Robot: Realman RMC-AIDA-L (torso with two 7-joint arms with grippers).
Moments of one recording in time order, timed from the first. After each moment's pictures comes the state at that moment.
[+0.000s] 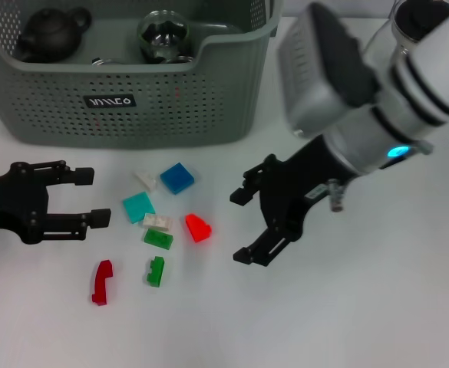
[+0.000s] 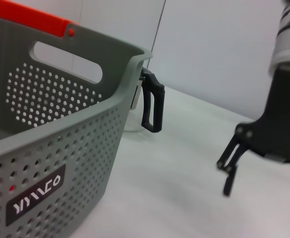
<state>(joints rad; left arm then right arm) -0.33 -2.02 0.50 0.81 2.17 1.83 -1.35 0.85 2.10 -1.55 -0.98 -2.16 -1.49 1.93</state>
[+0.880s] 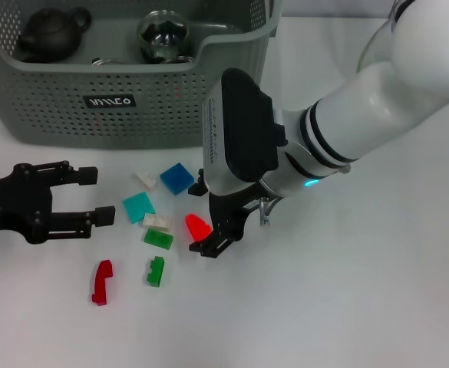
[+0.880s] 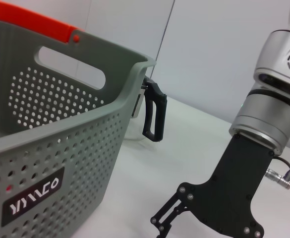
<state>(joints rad) -0.33 -2.04 0.47 0.80 2.17 1.83 -1.35 0.94 2.12 -1.97 -0.75 -1.95 -0.96 1.87</state>
